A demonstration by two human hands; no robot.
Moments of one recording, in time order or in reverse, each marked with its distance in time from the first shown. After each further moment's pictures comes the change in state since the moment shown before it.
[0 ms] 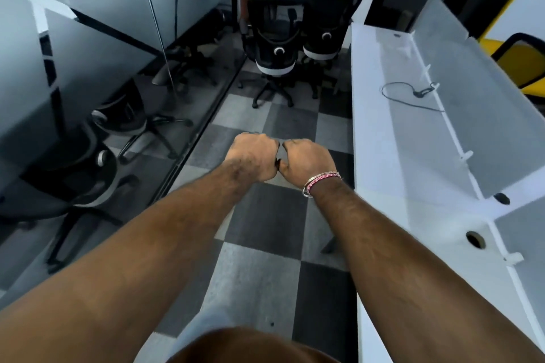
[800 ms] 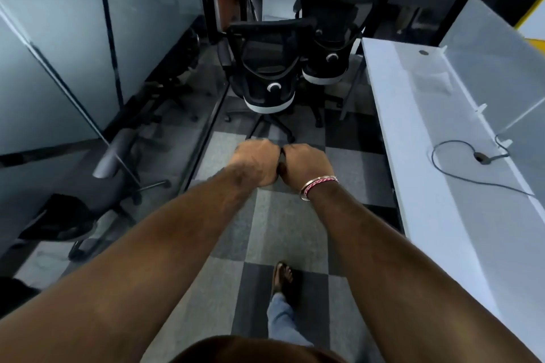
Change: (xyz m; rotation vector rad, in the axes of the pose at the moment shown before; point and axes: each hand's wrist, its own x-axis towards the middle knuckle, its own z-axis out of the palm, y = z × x) left_hand 0.601 -0.212 0.070 -0.040 -0.123 0.051; right_hand 0.593 0.178 0.145 0.082 0.018 0.102
